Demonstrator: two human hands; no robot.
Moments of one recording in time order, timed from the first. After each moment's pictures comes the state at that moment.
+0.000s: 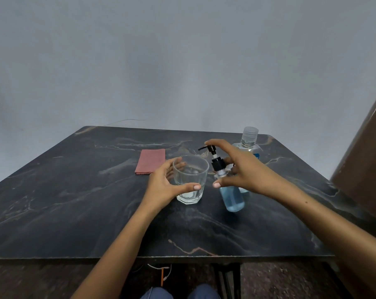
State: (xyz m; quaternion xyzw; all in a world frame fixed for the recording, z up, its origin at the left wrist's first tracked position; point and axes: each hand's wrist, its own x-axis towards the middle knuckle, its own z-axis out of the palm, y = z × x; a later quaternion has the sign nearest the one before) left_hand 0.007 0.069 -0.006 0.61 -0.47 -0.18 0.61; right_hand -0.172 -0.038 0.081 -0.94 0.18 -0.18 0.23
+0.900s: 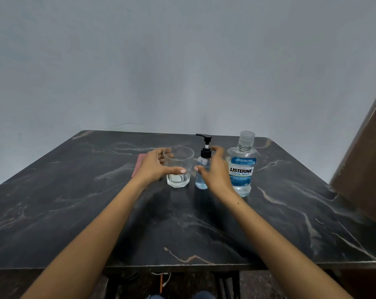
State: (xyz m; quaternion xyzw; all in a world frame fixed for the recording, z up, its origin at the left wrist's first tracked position) left_hand 0.065 0.030 0.020 0.68 -0.44 -0.21 0.55; right_hand -0.095 -0.055 0.027 -0.80 0.37 -0.38 0.29
